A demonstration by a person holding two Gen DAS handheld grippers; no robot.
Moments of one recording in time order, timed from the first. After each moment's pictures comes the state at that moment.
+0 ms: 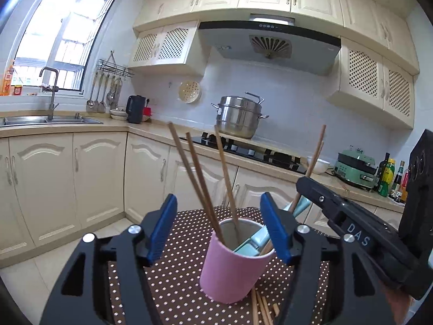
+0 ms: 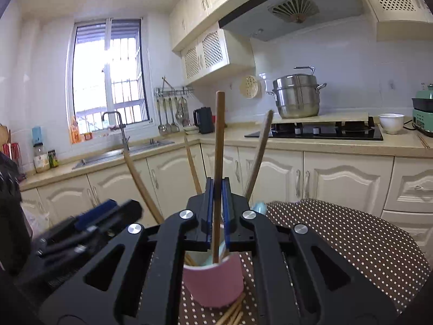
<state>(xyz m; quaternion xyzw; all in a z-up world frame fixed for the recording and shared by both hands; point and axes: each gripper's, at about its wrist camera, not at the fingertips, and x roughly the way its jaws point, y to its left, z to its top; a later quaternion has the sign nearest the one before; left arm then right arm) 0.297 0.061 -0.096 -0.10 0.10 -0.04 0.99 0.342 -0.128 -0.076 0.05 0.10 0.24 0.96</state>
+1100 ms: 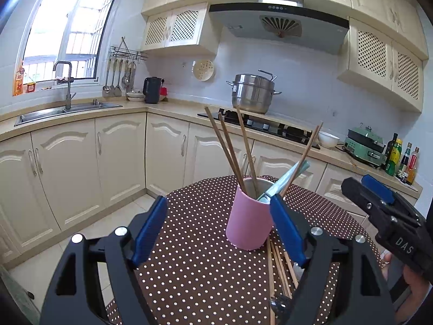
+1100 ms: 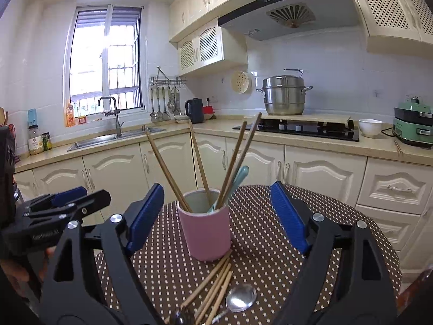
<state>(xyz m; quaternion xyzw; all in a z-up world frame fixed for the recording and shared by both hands) 0.230 0.085 -0.084 -0.08 0.18 -0.01 0.98 0.257 -0.151 -0.070 0.01 0.12 0.20 0.97</state>
